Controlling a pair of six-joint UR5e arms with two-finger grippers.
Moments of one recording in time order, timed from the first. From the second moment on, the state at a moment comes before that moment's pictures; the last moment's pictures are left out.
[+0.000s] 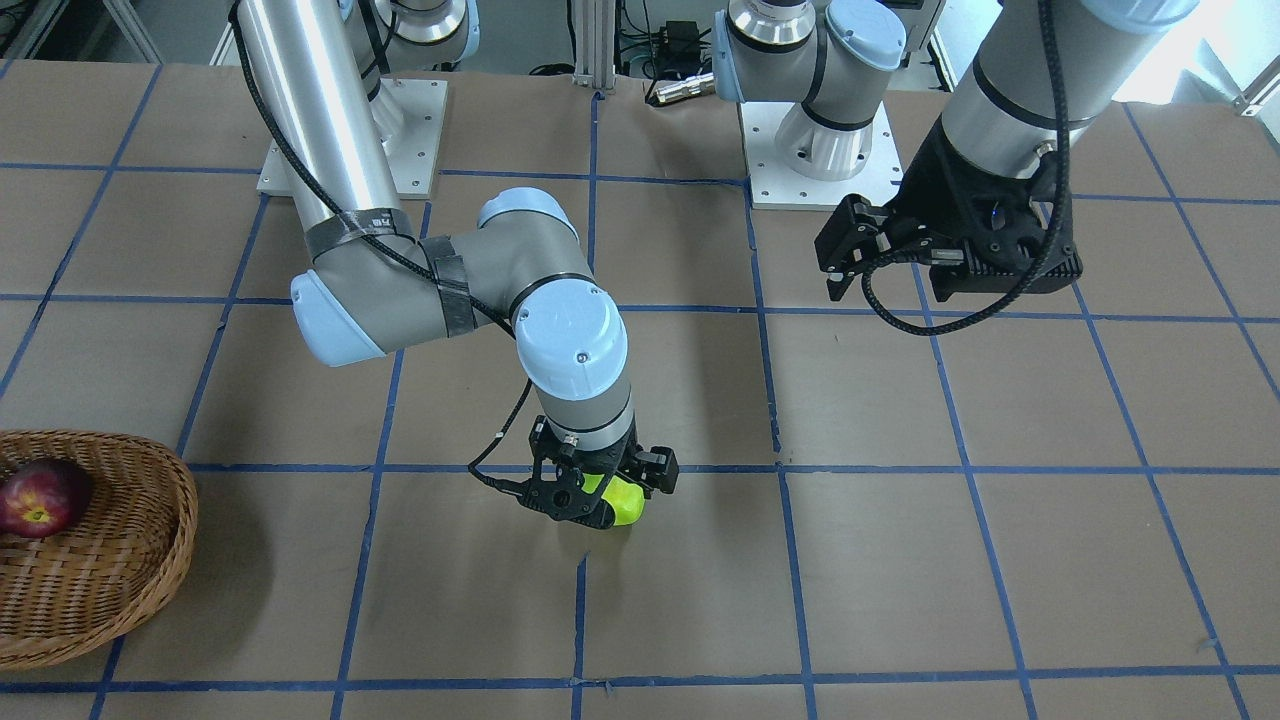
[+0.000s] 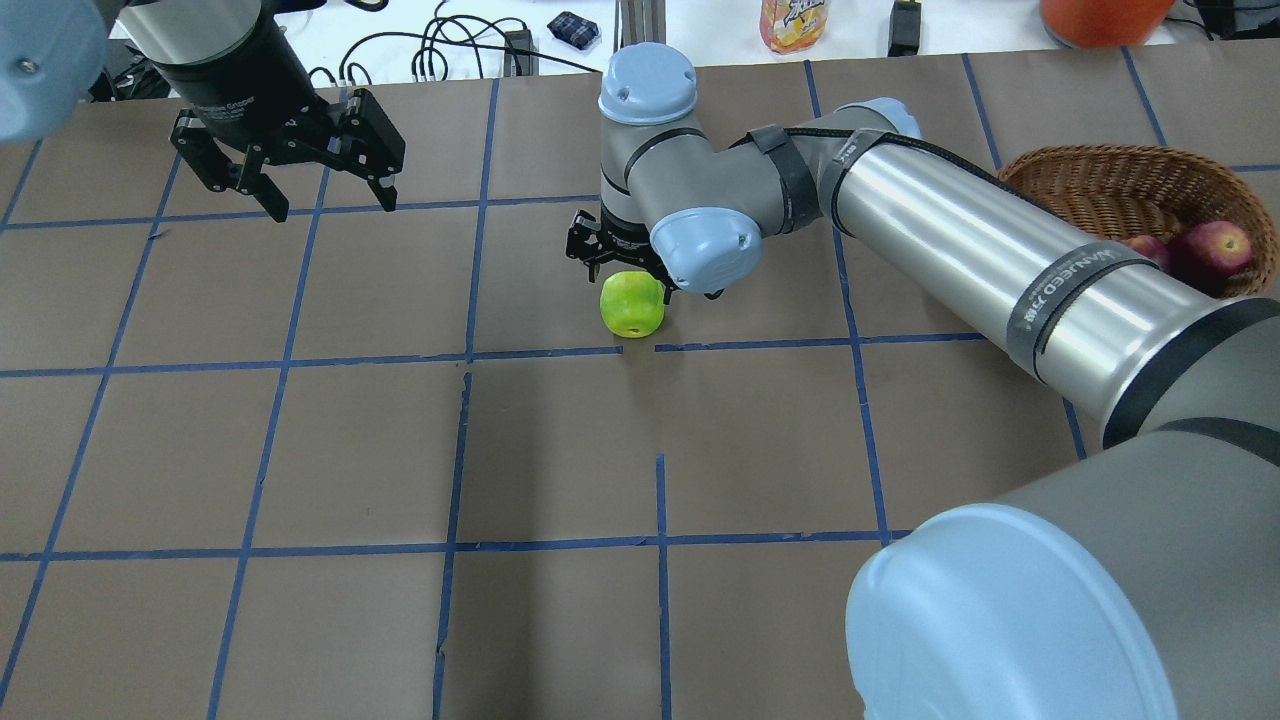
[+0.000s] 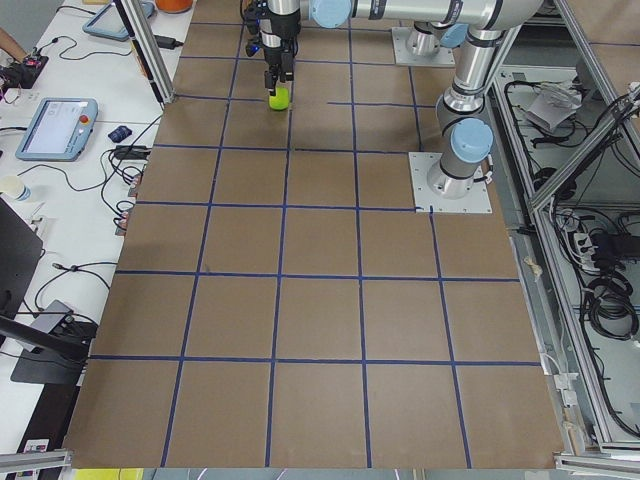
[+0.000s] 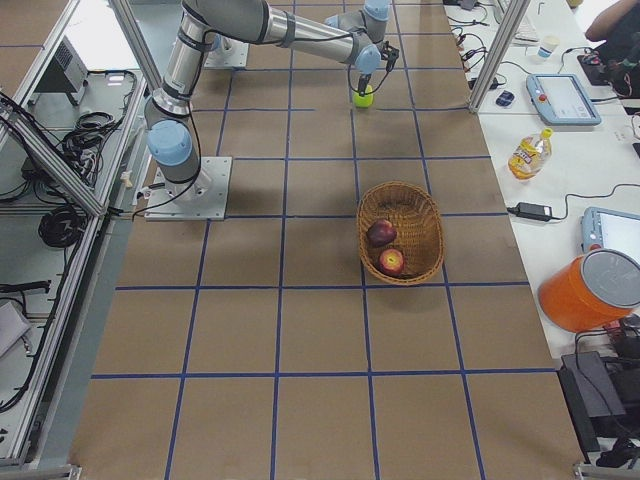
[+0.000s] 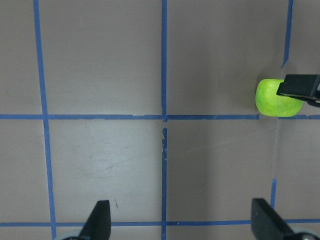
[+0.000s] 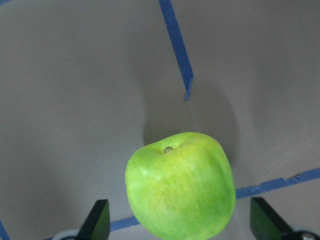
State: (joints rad) left arm -1.54 -1.67 -1.42 -1.64 1.52 0.00; right arm 1.93 -0.97 1.45 -2.09 -1.46 0.68
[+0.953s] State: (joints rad) left arm -1.53 -1.69 -1.39 -1.70 1.56 0.00; right arm 1.93 -0.89 1.45 -2.15 -1.45 0.68
